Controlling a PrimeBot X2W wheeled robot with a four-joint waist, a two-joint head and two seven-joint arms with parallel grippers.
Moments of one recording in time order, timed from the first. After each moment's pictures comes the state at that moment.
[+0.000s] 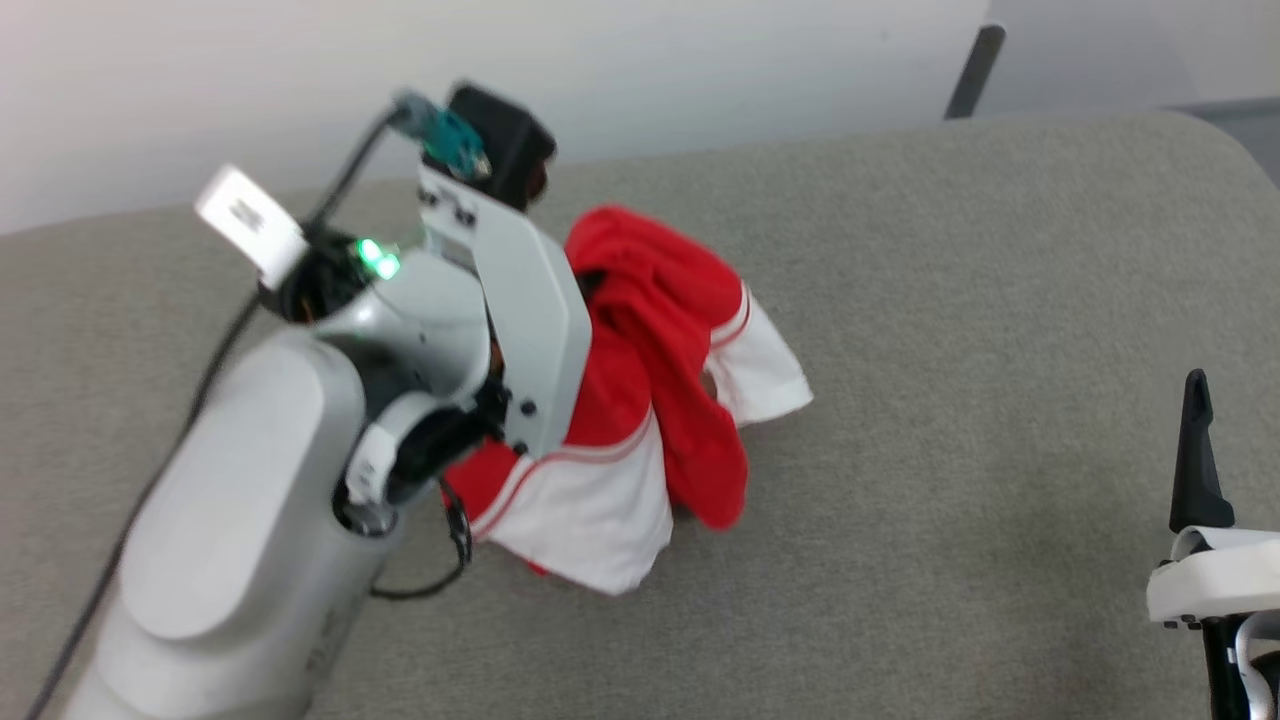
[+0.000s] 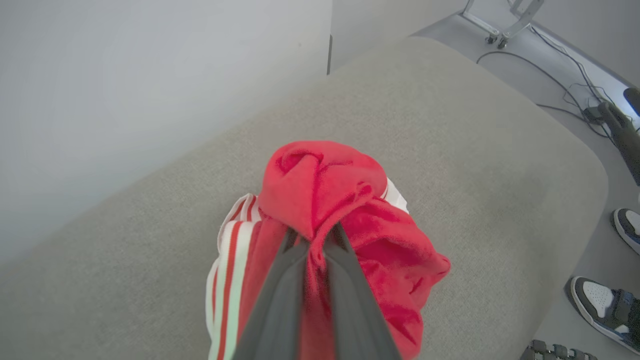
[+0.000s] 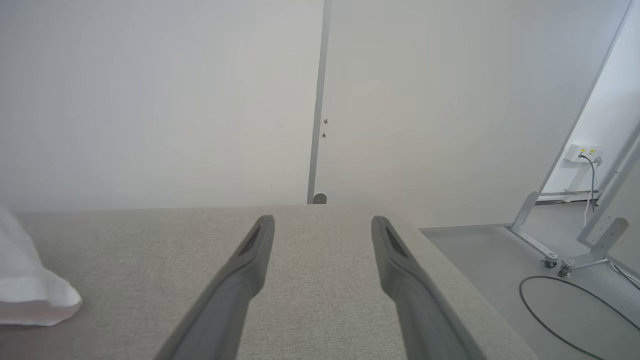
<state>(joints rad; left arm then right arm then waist) -0.78 0.35 -0.45 -0.08 -0.63 0.03 0.96 -0.16 -0.06 -0.26 0.03 0.00 0.13 -0.14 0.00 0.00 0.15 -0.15</state>
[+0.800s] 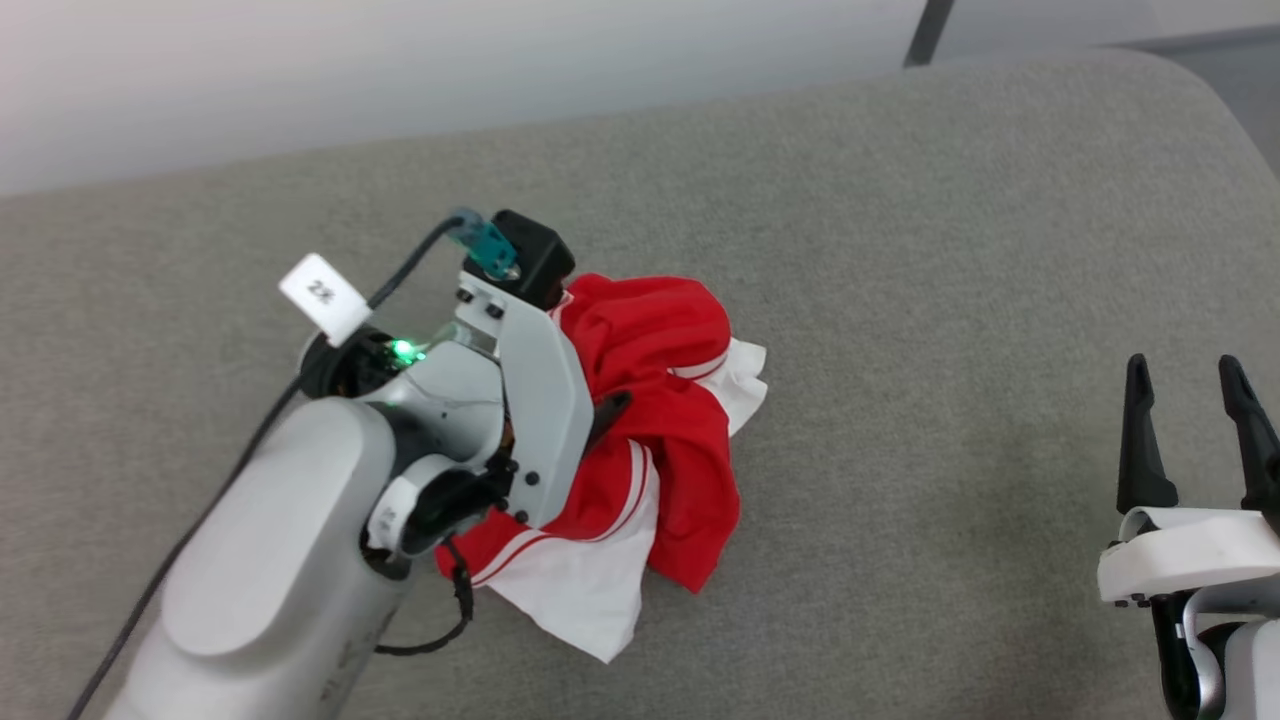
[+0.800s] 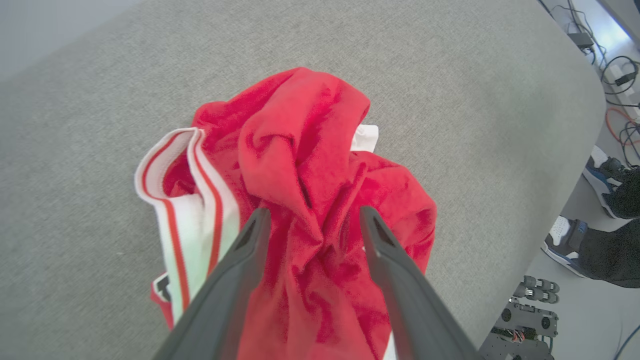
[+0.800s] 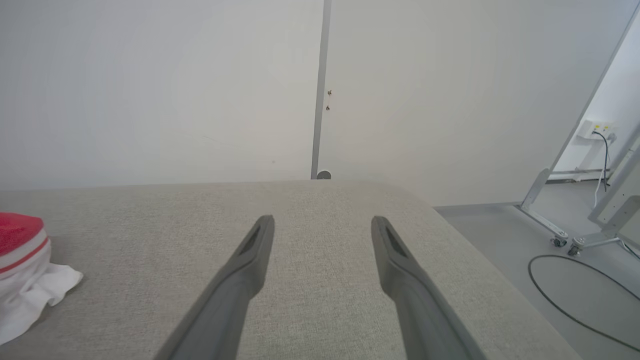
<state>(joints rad) -0.68 0.36 -0.51 0.04 -0.67 -0.03 0.95 -0.23 -0.05 -0.21 0.16 0.02 0.13 -0.20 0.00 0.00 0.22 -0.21</state>
